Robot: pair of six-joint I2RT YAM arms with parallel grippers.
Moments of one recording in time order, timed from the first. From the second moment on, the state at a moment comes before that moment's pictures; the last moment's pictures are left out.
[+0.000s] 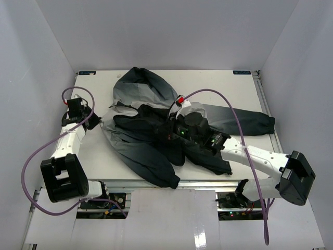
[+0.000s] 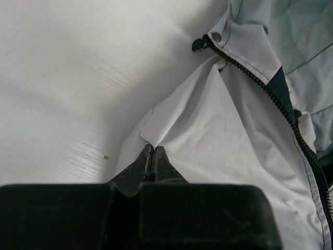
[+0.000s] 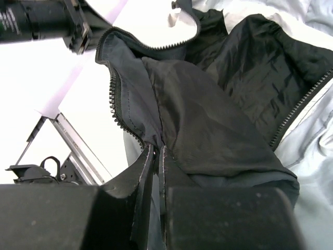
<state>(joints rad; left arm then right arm) 0.22 1.35 0.91 -0.35 0.10 -0.53 0.99 1.29 0.91 0.12 0.05 0.55</state>
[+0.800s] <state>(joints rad) 0.28 1.58 1.17 -0.40 0.09 -0.52 0.85 1.19 0.62 0.23 -0.14 0.62</state>
